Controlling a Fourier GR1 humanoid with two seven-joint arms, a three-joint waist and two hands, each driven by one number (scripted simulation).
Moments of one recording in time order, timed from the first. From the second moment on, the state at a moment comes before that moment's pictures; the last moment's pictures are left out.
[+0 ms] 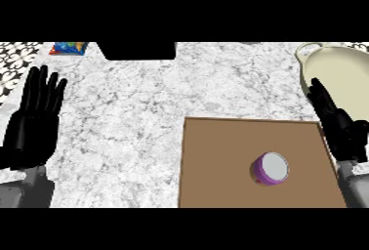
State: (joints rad) left arm -0.14 0.27 0.04 -1.66 0.37 0.13 -0.12; right arm -0.18 -0.52 0.18 -1.45 -0.21 -0.22 0.02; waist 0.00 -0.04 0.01
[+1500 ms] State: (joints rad) left arm 0.05 0.20 -0.10 -1.62 0.16 0.25 -0.16; right arm 0.83 -0.15 0.29 -2.04 0.79 -0.97 -0.01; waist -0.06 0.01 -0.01
